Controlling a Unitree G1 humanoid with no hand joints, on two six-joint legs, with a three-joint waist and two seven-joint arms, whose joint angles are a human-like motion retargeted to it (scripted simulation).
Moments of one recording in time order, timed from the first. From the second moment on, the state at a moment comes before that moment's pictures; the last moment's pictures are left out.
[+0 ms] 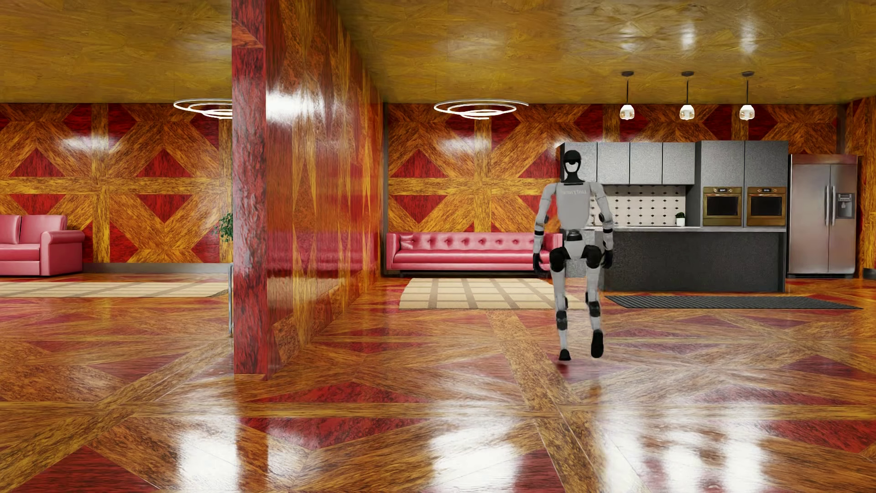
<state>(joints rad) -0.09 -0.30 0.01 -0.02 0.07 0.05 0.00 0.00 0.04 0.61 1.23 0.20 0.23 -0.13 0.22 0.31 -0.32 0.00 0.00 -0.37 0.36 1.05 0.87 0.00 0.00 0.00 0.00 0.00 0.00</state>
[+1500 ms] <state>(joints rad) 0.23 -0.44 -0.22 0.11 0.18 0.10 0.00 0.00 0.00 0.83 0.57 0.12 0.41 0.29 0.27 0.33 -0.27 0.00 0.00 -0.15 0.40 0.93 1.08 0.00 0.00 0.00 0.00 0.00 0.00</state>
